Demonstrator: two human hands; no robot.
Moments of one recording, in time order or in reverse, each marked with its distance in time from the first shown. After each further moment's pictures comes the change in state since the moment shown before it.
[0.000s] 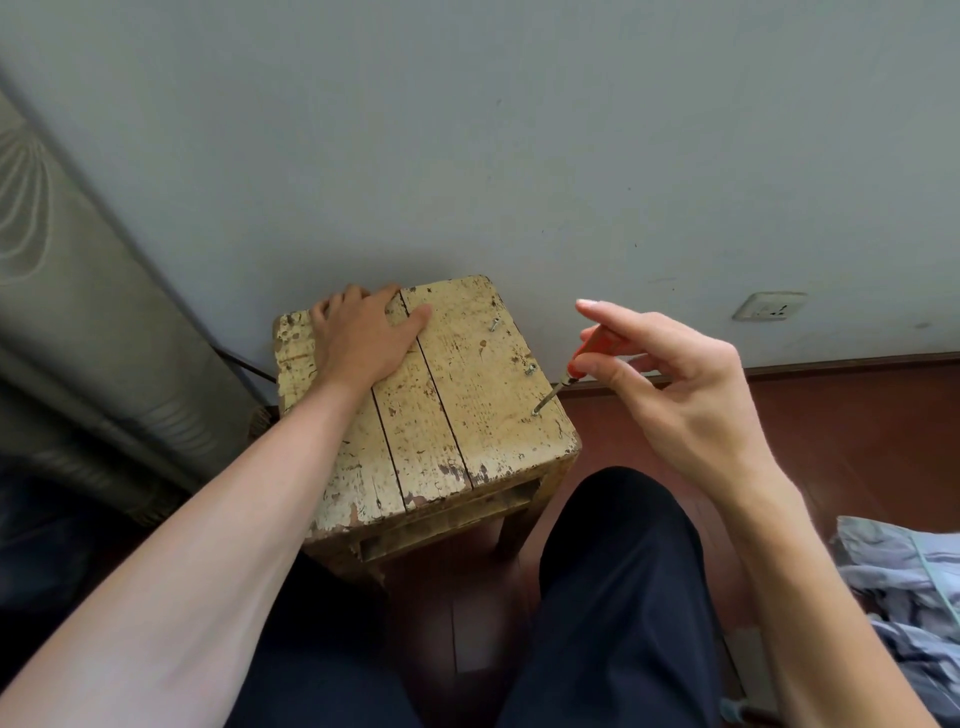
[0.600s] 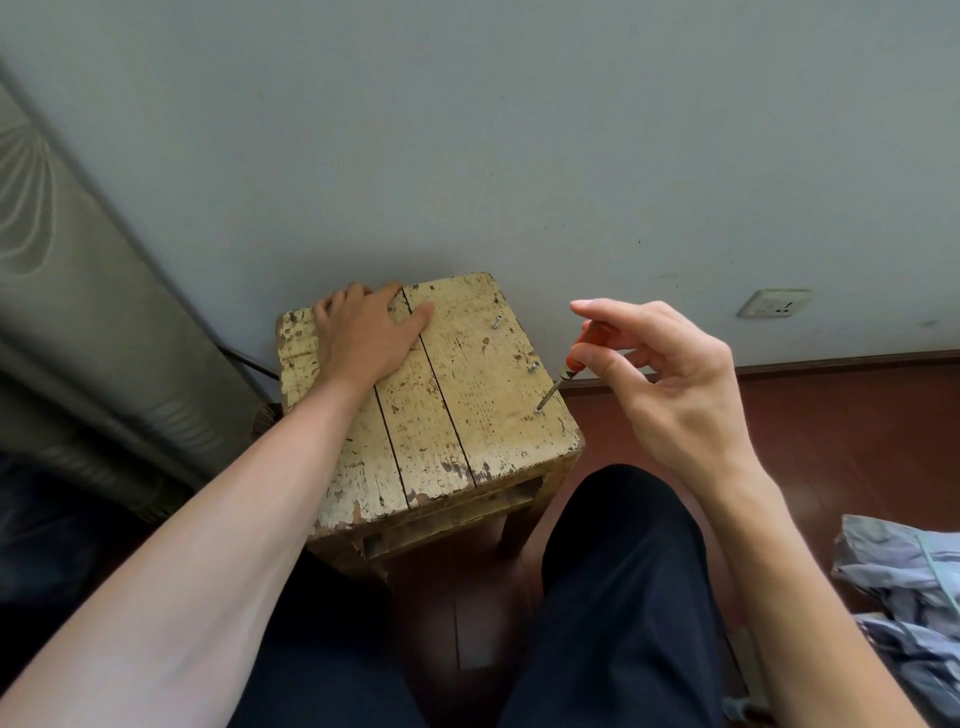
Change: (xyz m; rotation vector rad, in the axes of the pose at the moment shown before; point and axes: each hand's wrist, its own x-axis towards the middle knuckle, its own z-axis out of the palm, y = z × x) left_hand -0.001 0.000 -0.001 0.002 -0.003 -0.003; right_hand 0.002 -0.001 0.012 0.045 0.063 0.004
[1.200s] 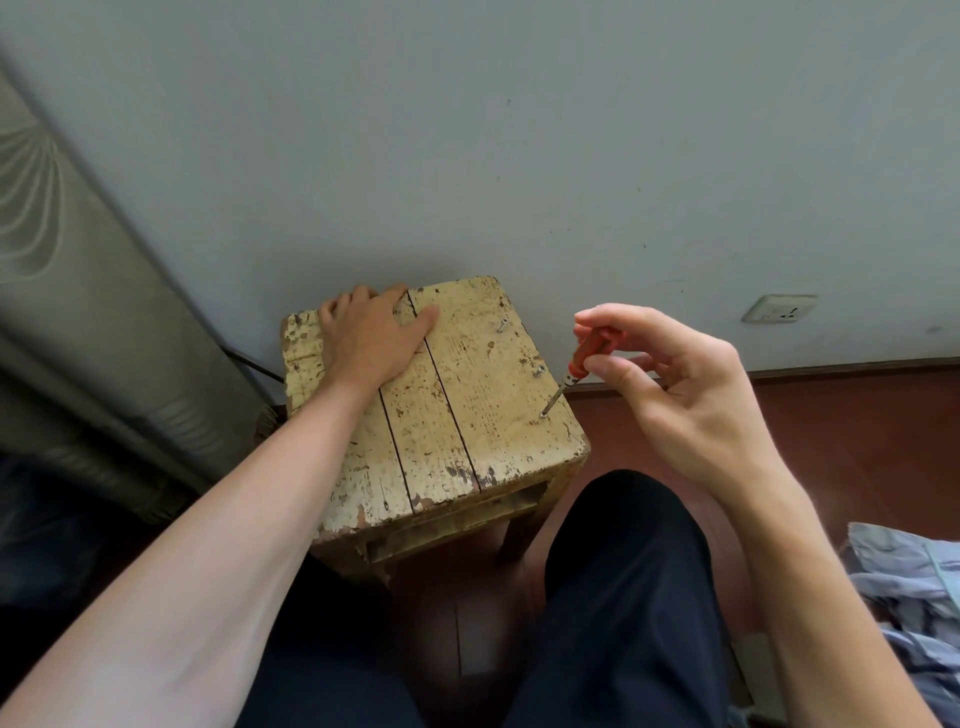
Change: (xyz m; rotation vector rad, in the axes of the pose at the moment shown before) left_hand 0.000 0.001 -0.001 0.002 -0.008 -0.004; right_hand 0.002 -0.004 -0.008 0.050 -0.131 0.029
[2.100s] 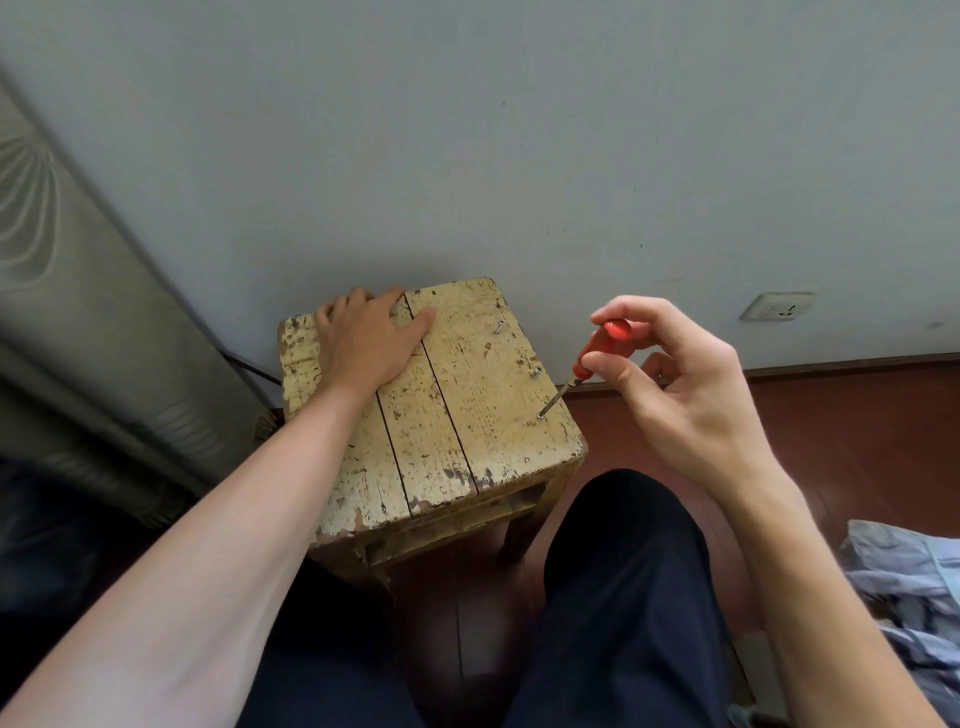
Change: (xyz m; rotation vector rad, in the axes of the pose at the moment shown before) left_hand 0.002 -0.002 0.002 0.002 0.002 0.008; right_hand 0.000 0.001 -0.003 -0.069 0.049 0.064
